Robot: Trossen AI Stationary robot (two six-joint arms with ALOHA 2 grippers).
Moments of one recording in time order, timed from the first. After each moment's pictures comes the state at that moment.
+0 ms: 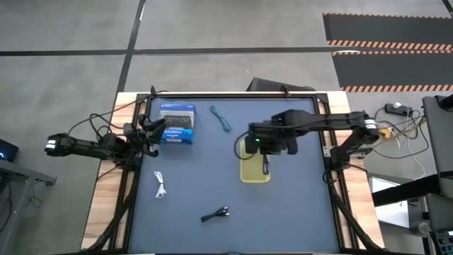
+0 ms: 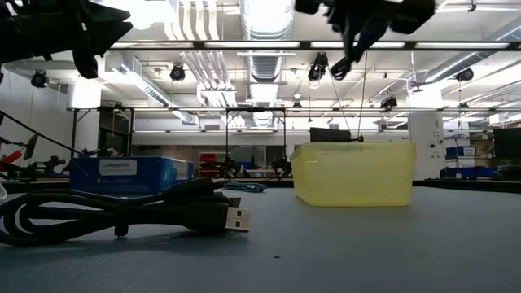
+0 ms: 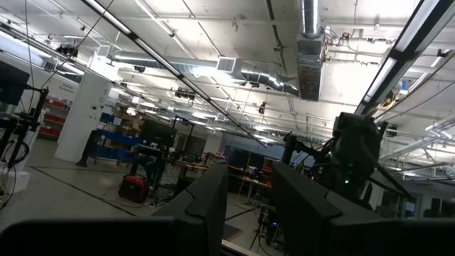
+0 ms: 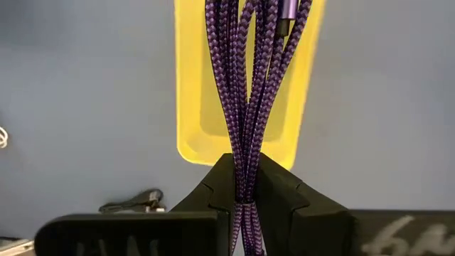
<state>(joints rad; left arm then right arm) -0.10 0.32 0.01 0.85 -0.53 -0.01 0.01 1.69 1.69 -1.35 -0.05 1.53</state>
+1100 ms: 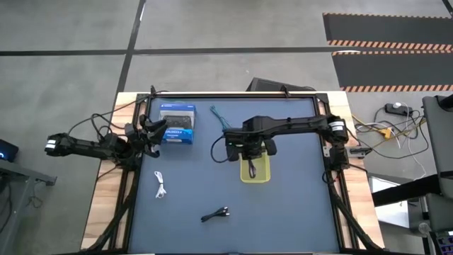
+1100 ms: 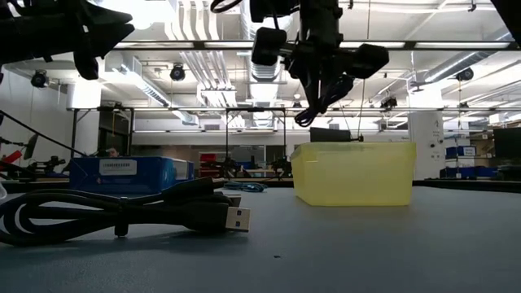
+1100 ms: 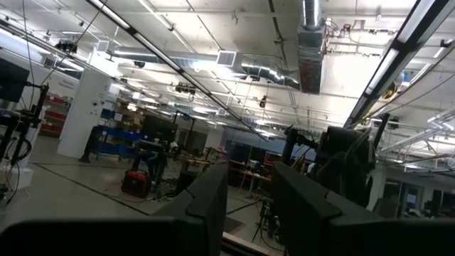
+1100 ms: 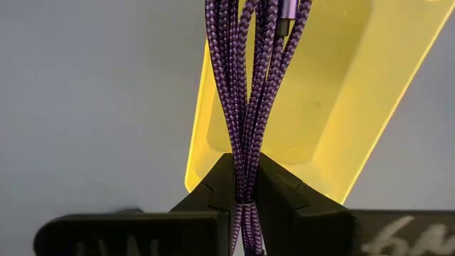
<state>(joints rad) -0.10 0.32 0.01 0.82 -0.53 -0.01 -0.03 1.98 1.80 -1.29 -0.15 1.36</state>
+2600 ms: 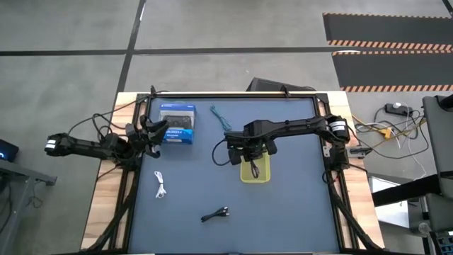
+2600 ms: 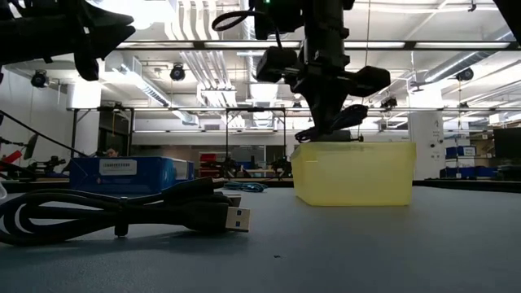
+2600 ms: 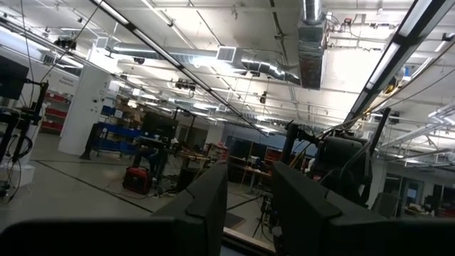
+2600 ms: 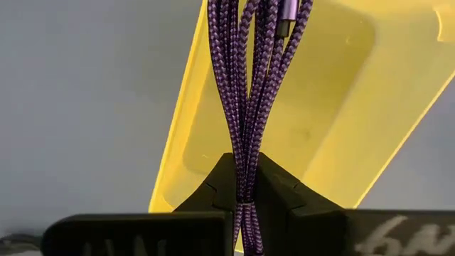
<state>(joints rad) -0.10 0.32 0.01 0.80 -0.53 -0.01 -0.03 1.96 1.66 -1.19 -0.11 1.22</state>
